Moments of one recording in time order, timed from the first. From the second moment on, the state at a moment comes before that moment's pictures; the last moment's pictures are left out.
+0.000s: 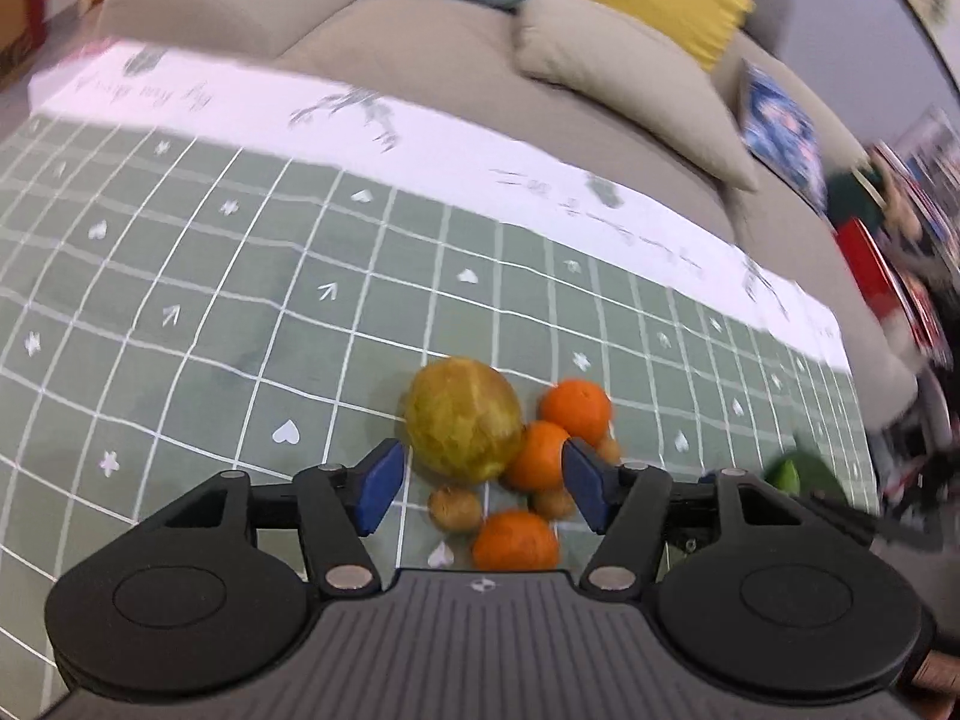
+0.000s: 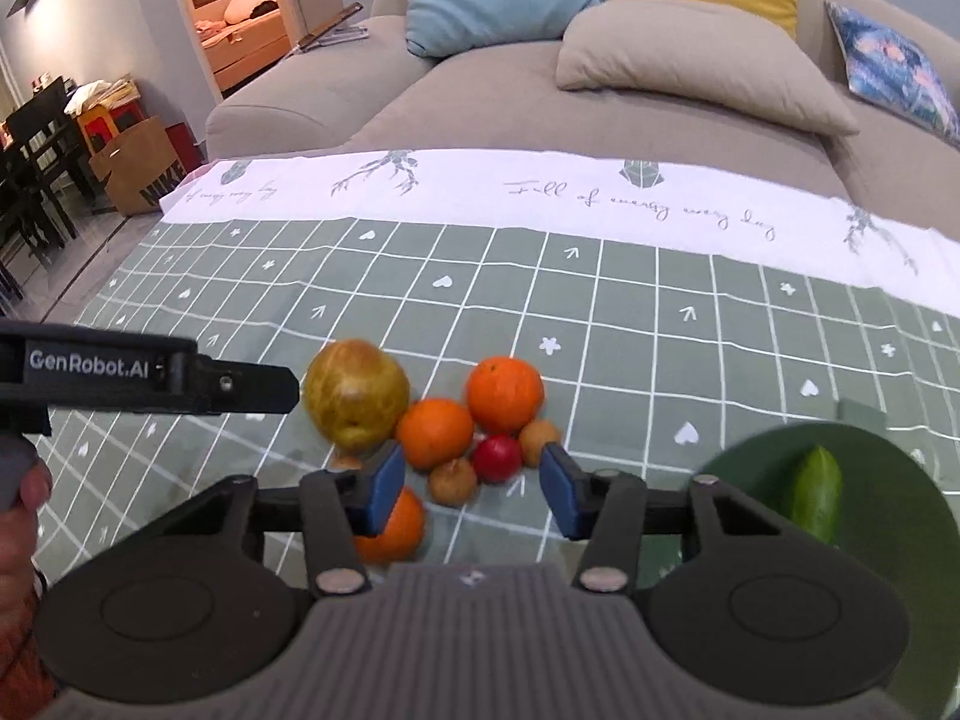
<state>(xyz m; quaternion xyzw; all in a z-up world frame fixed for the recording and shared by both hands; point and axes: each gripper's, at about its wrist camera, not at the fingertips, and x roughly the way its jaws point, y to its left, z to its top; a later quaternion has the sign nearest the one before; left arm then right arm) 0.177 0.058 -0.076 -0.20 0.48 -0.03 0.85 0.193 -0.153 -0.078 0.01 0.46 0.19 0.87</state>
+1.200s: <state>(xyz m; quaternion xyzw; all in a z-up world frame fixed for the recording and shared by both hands) 0.232 0.067 -0.131 -0.29 0.54 0.00 0.79 0.283 -0.139 -0.139 0.05 0.52 0.17 0.84</state>
